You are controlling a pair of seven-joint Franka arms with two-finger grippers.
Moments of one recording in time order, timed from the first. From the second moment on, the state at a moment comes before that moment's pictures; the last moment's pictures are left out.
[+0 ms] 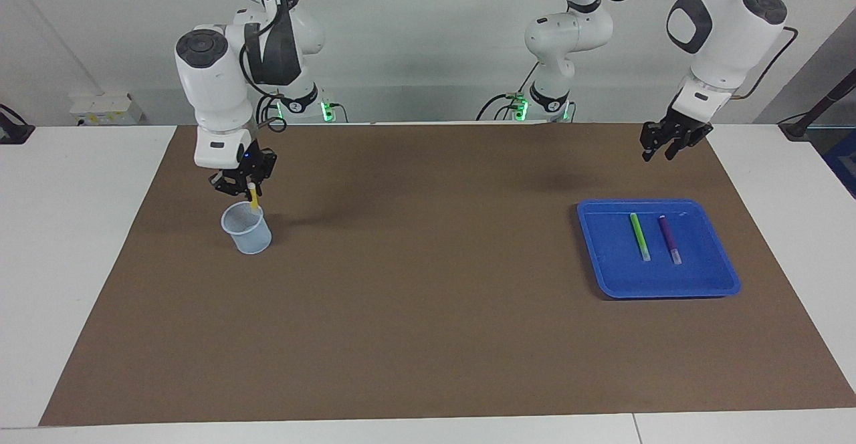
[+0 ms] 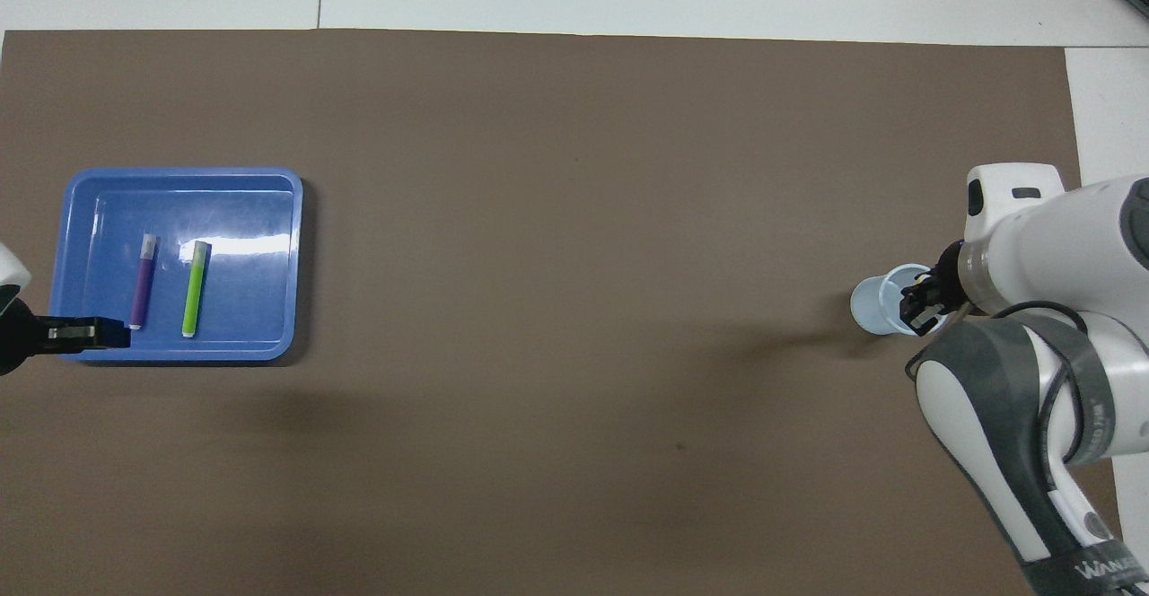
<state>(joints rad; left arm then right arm) 0.13 -0.23 0.00 -2.19 -0.02 1.99 0.13 -0.26 -0.09 0.30 -2.09 -0.10 2.03 -0.68</state>
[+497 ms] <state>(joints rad) 0.13 -0.07 0.00 -2.19 -0.02 2.19 0.14 -0.30 -0.09 0.30 -2.17 -0.10 2.10 -0.72</state>
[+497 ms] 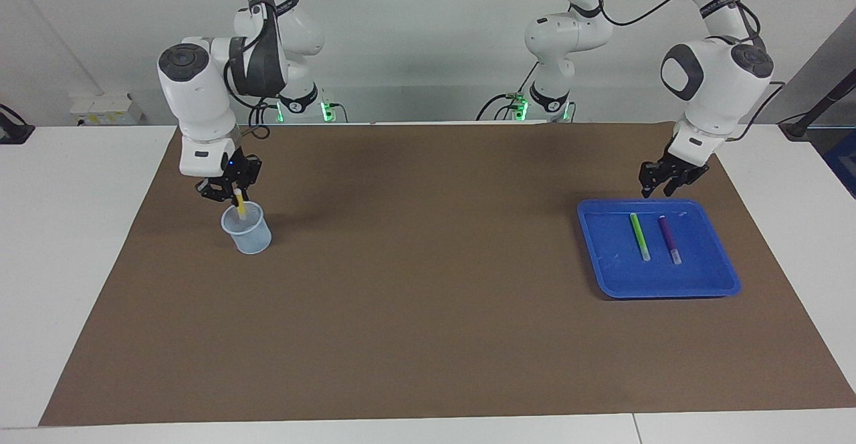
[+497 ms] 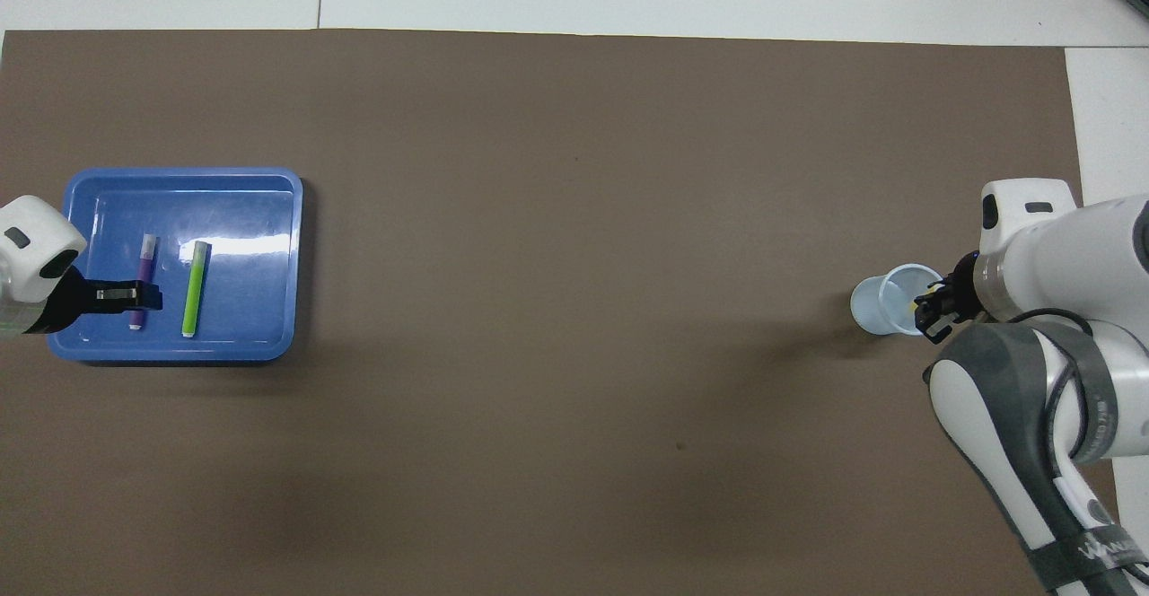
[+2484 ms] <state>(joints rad) 0.13 0.22 -0.01 -2.17 -0.02 2.44 0.12 -0.28 -0.11 0.45 -2.02 0.49 1.89 -0.12</state>
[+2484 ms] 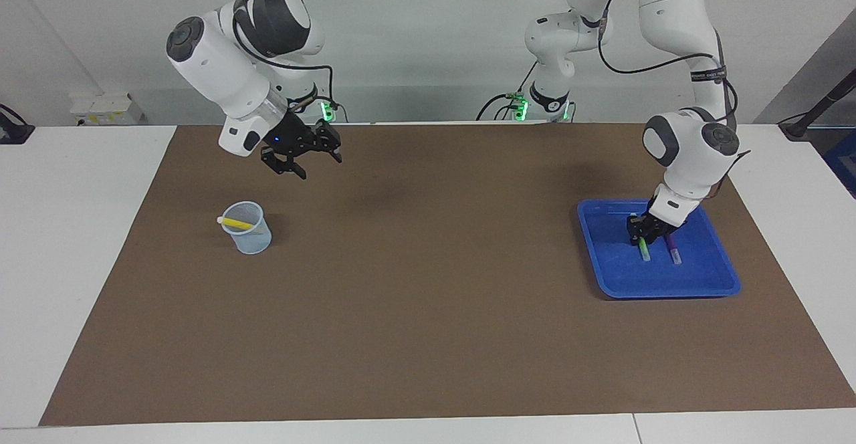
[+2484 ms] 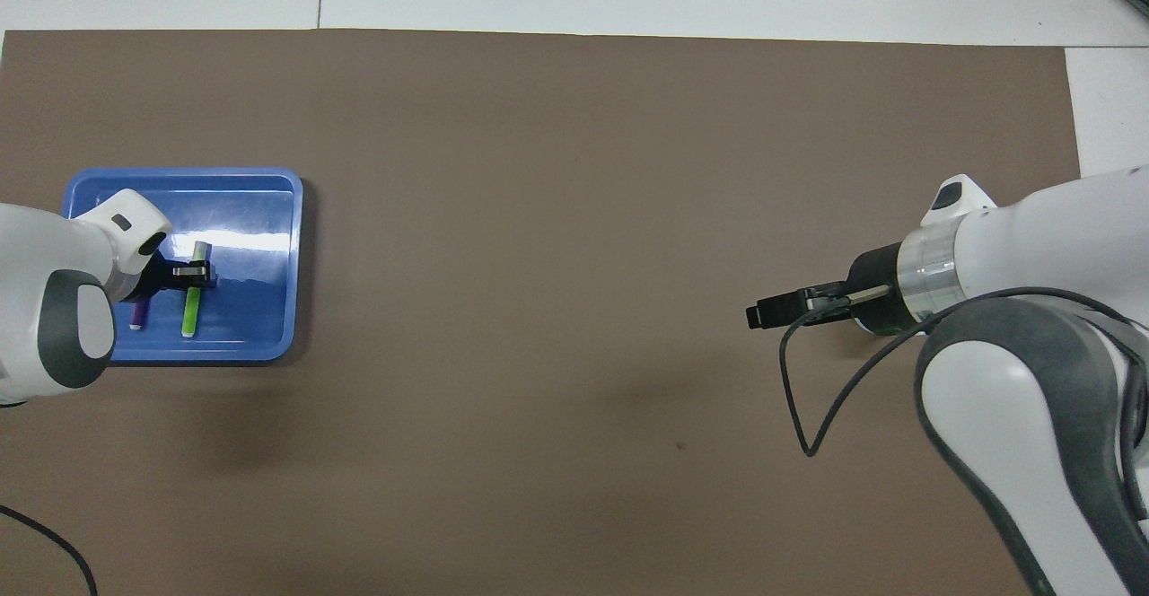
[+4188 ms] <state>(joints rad) 0.10 0.05 -0.05 -1.83 -0.14 1.77 -0.41 -0.02 -0.11 0.49 -2.02 0.73 2.23 0.52</state>
